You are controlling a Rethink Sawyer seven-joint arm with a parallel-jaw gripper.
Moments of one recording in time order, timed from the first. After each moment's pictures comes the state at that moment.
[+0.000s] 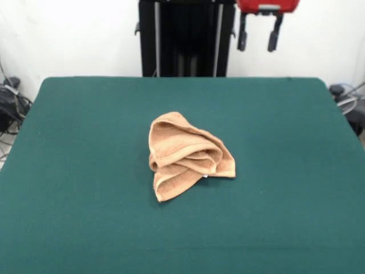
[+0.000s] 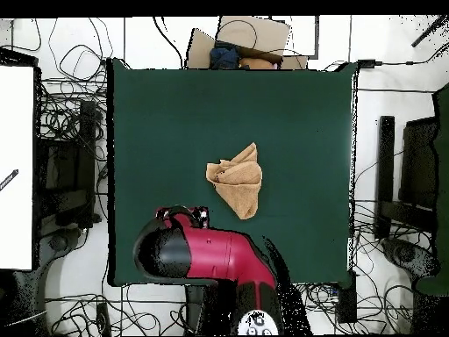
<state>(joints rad) -0.10 -0.98 0.01 2.07 0.00 0.36 1.57</state>
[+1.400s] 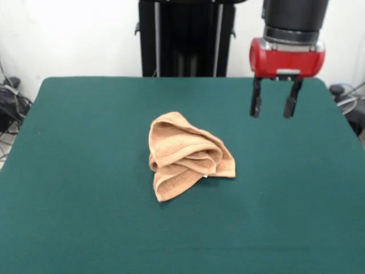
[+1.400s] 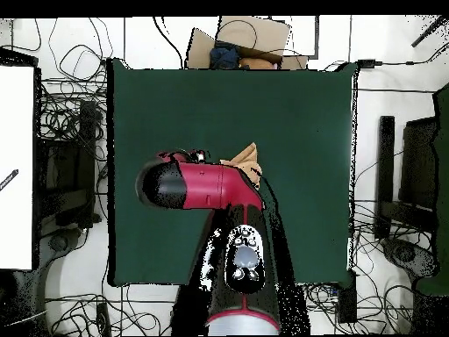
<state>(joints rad) -0.04 -0.70 -0.02 1.67 0.00 0.36 1.57</state>
